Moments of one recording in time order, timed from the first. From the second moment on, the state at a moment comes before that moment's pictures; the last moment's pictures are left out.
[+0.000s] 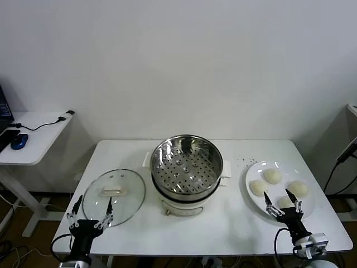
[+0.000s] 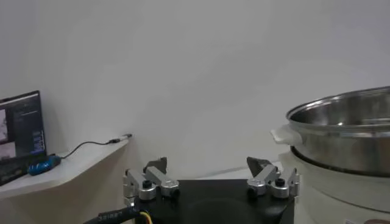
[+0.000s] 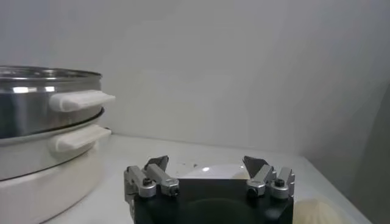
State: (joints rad) left arm 1.78 -1.58 -0.71 -2.14 0.13 -0.10 0.06; right arm -1.47 1.11 0.75 1.72 0.25 0.05 -0.30
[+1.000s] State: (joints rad) left arm 1.76 -1.57 -0.72 -2.10 0.13 -0.10 0.05; right arm -0.57 0.48 -0.01 1.25 -0.19 0.04 -0.99
